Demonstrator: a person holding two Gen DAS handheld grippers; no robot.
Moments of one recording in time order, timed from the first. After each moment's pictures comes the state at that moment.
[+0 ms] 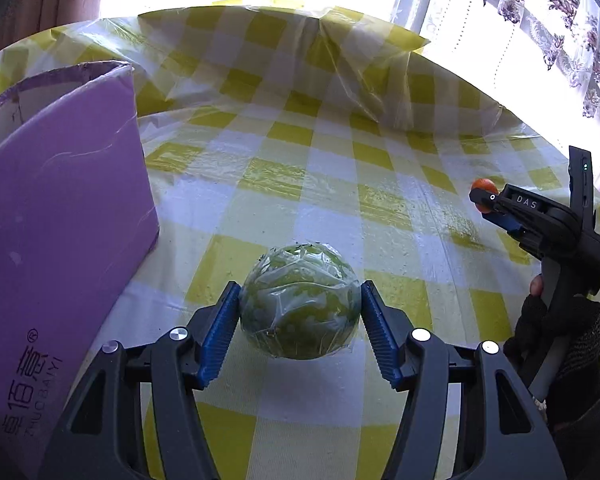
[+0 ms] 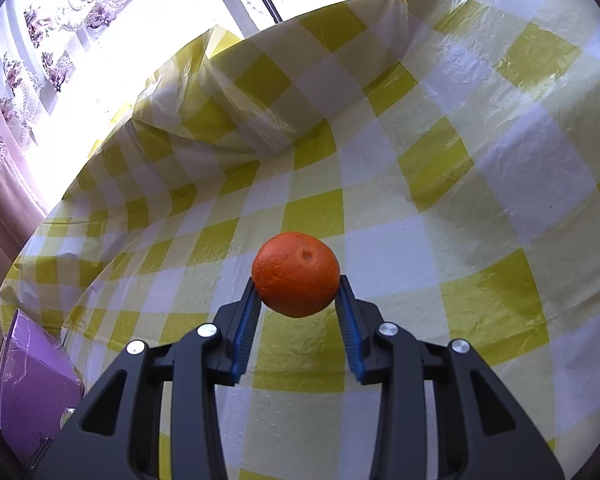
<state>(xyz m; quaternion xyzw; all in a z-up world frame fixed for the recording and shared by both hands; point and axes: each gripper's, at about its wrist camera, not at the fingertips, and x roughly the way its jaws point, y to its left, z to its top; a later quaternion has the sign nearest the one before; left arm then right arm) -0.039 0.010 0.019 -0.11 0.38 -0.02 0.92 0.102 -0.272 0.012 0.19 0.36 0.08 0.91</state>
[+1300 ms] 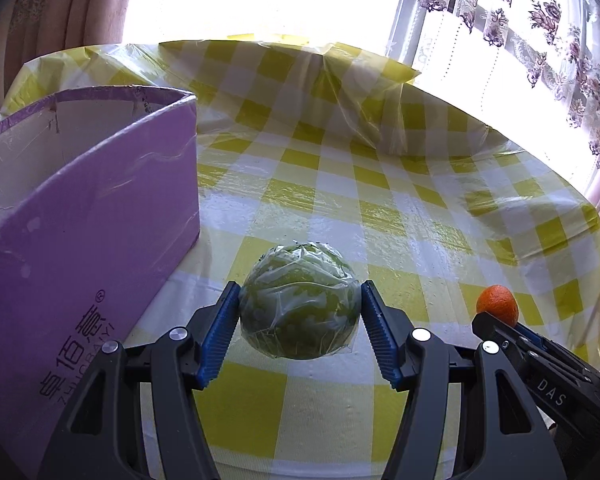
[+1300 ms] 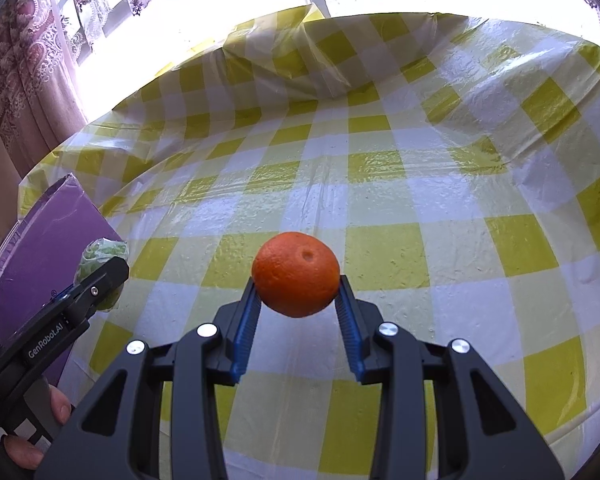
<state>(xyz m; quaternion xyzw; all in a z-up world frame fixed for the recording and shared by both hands) -0.087 0.027 0.033 -0.10 0.33 -0.01 0.94 -0.081 -0.184 0.025 0.10 0.37 0.09 0.92</state>
